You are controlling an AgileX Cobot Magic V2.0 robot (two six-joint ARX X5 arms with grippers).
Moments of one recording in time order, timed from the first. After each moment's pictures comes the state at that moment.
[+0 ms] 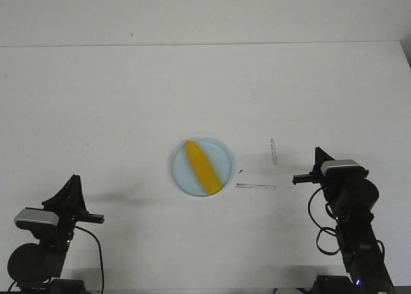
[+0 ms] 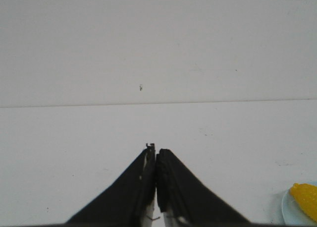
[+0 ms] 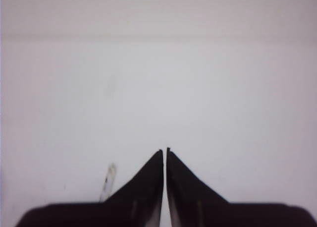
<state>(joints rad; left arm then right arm) -0.07 0.16 0.32 0.04 0.04 -0.02 -0.06 0.78 0.43 0.13 -0.15 0.01</state>
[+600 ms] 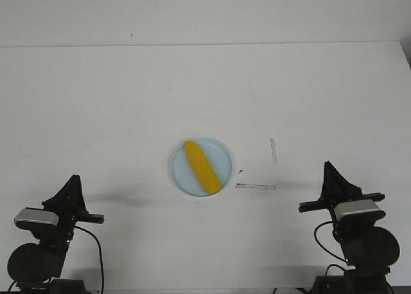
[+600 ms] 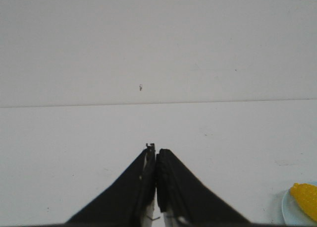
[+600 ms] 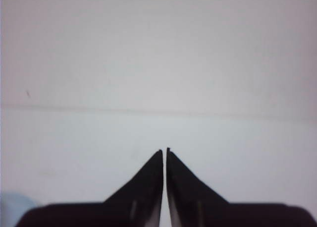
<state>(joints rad) -0.07 0.16 0.32 0.04 0.04 -0.02 -0.02 0.28 0.40 -0.04 -0.15 0.02</state>
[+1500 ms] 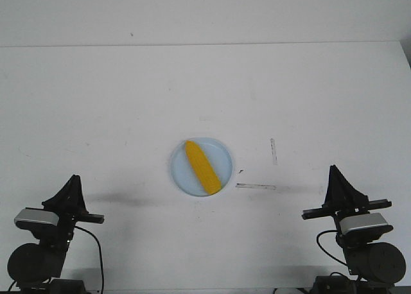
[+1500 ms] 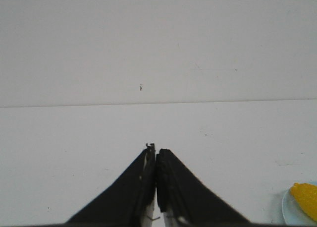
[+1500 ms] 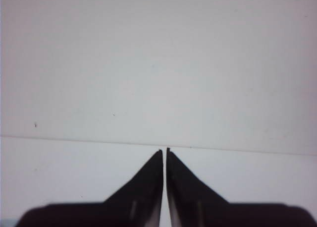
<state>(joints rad) -0.07 0.16 0.32 0.04 0.04 -0.02 -0.02 0.19 0.40 -0.04 -0.16 0.02</state>
